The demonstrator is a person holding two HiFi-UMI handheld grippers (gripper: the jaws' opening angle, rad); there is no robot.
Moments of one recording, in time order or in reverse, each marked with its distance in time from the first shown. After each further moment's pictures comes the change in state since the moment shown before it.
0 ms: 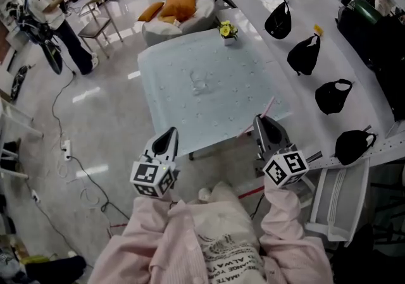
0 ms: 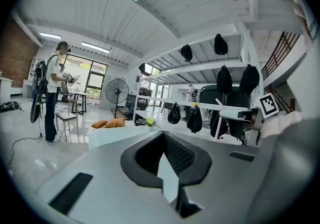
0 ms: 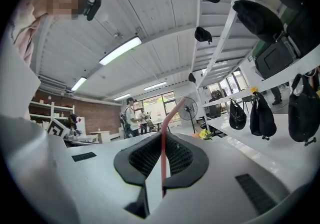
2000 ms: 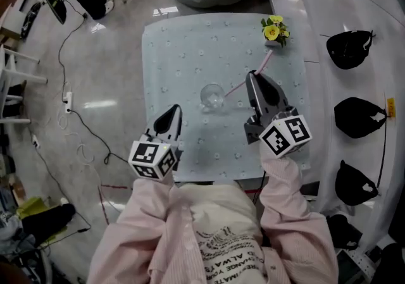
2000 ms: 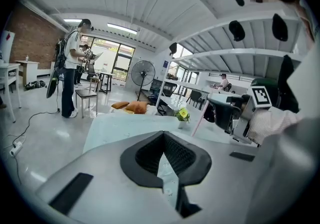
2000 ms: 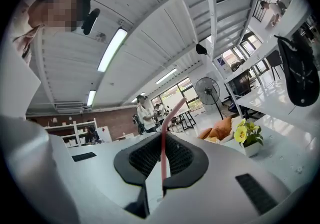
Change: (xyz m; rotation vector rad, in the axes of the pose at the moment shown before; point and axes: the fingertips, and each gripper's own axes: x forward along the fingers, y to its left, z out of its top) left arm 0.236 0.149 -0.018 -0.223 0.153 0.261; right arm 0.364 -0.102 -0.033 0.195 0.109 0.312
